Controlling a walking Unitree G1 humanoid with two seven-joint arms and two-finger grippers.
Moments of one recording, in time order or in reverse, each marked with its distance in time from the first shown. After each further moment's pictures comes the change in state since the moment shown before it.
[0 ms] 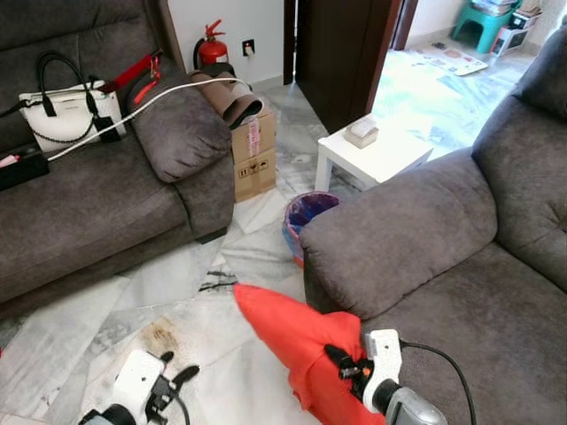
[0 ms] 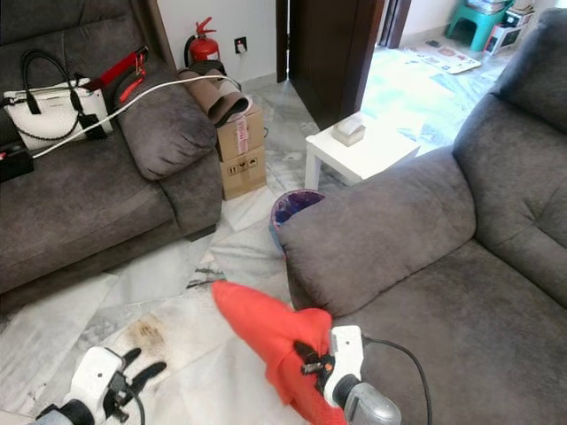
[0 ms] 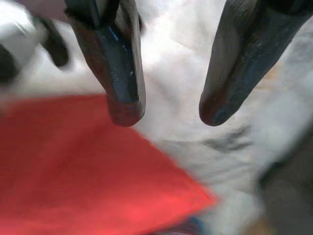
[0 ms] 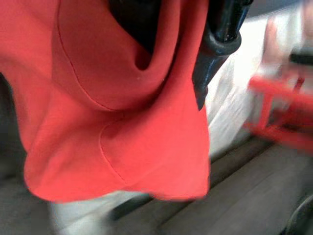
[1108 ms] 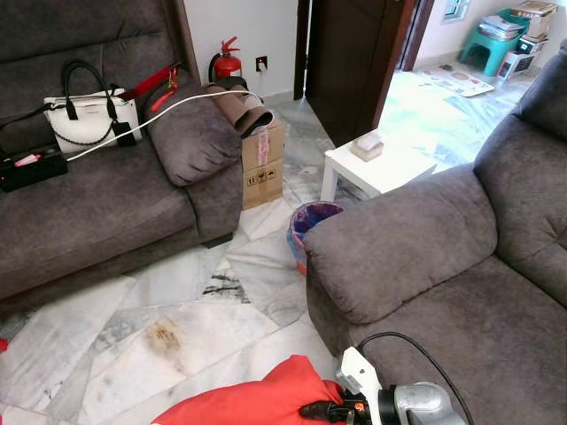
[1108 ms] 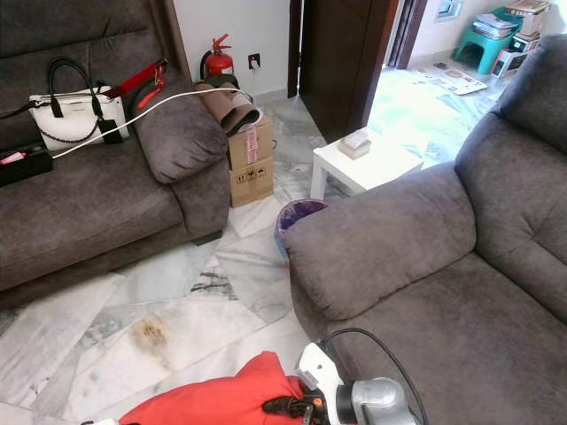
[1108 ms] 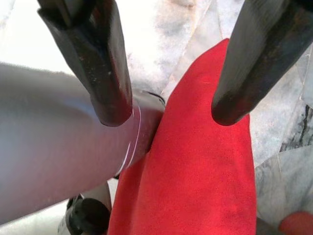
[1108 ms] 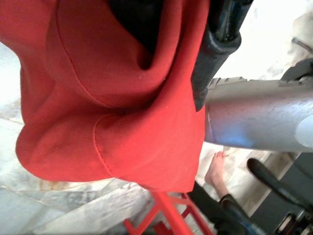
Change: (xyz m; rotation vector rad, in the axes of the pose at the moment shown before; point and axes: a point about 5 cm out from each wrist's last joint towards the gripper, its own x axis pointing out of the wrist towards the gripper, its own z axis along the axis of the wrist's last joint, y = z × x) left arm -0.033 -0.011 -0.018 0.490 0.263 -0.485; right arm -0.013 0.015 0.001 -0.327 0.314 0.549
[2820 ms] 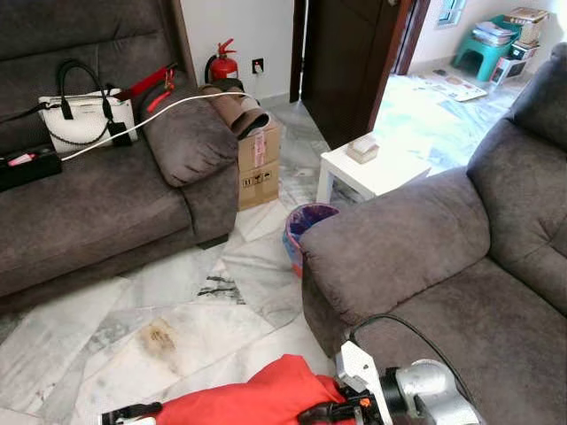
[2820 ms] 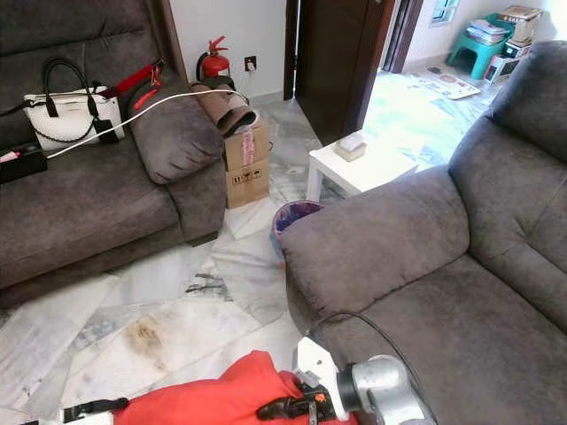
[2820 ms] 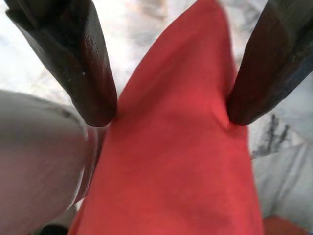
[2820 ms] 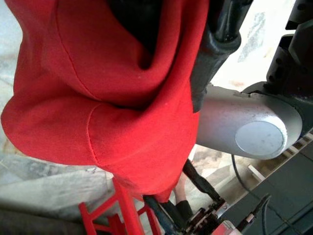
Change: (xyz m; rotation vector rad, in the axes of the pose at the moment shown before) left arm 0.004 0.012 -0.015 0.059 0.044 0.087; right arm -0.013 0.009 0.037 -0.189 -0.008 0.195
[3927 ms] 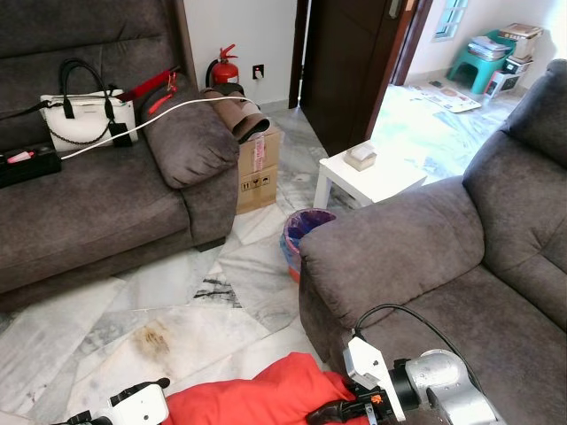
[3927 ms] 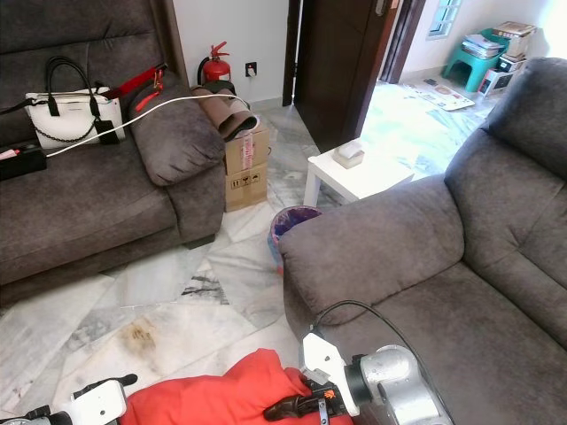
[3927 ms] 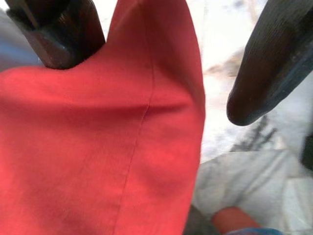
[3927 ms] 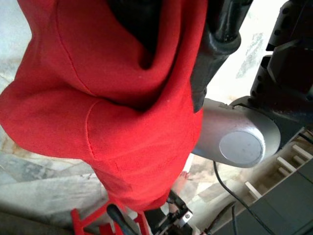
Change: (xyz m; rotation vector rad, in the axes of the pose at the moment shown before) left arm 0.015 0.019 0.008 -0.192 -0.081 0.133; right arm -0.014 0.008 0.015 -0.040 0.024 0.041
